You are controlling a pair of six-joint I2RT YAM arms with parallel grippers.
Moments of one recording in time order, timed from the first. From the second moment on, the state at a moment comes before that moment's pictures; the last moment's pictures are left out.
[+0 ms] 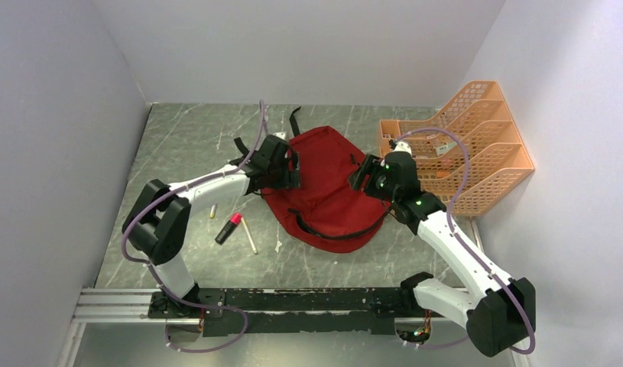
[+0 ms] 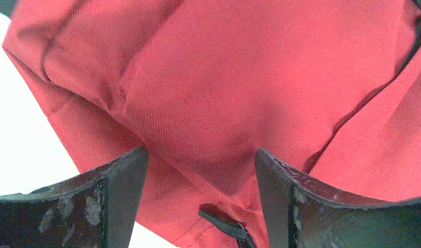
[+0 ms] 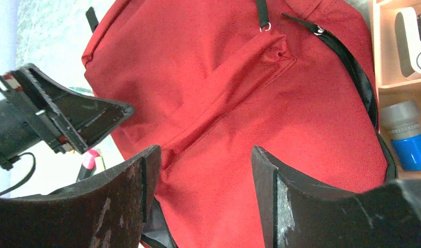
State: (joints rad) left arm -0.66 1.72 1.17 -0.26 -0.13 -0.55; right arm 0.40 1.04 0.78 -0.29 0.05 0.59
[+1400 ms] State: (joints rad) left arm -0.42 1.88 1.34 -0.18 0.20 -0.47; right arm 0.46 1.27 0.75 -0.17 -0.17 0.40
